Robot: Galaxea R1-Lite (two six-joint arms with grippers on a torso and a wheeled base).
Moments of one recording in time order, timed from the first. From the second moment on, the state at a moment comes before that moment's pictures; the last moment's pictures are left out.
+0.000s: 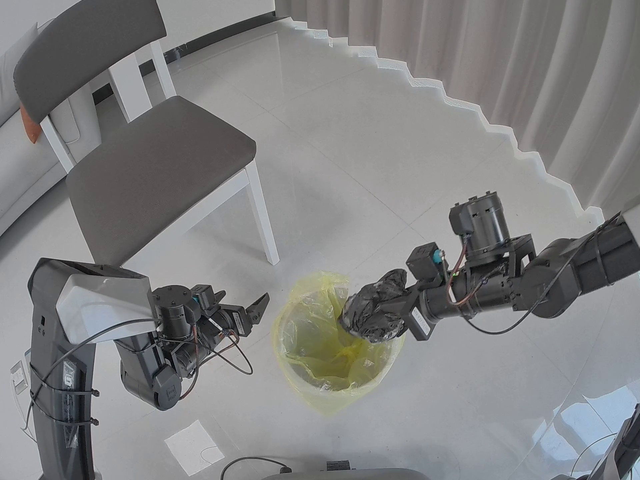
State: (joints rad) left arm -0.30 2.40 -0.65 -1.55 -0.08 -0.20; right arm 0.53 1.95 -1.08 -0.19 0.25 -0.36
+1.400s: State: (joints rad) left arm -0.38 2.32 -0.59 -1.55 0.06 -0.21; right arm 0.54 2.50 -1.36 -0.45 0.24 -0.39
